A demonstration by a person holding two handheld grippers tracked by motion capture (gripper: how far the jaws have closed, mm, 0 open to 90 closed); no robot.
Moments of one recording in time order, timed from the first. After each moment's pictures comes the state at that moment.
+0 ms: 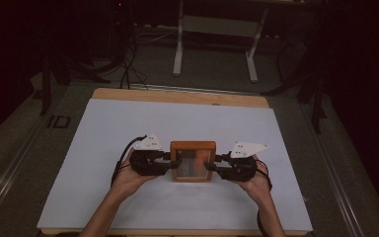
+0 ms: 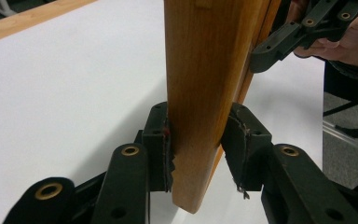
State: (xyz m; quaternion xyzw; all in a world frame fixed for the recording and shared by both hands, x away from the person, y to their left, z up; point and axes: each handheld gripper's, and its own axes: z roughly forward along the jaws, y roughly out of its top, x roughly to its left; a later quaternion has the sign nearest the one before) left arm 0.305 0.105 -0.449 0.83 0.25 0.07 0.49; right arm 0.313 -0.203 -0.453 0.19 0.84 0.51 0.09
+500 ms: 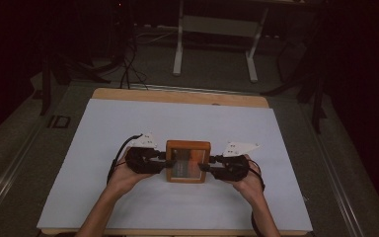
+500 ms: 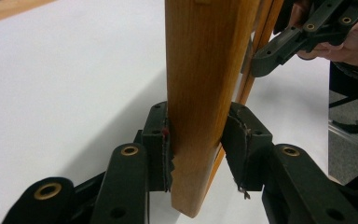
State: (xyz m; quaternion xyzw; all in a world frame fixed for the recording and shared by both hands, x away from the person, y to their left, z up) left arm 0.315 0.118 -0.459 0.83 0.26 0.05 0.48; right arm 0.320 -0.188 -0.466 0.21 0.84 0.50 0.07
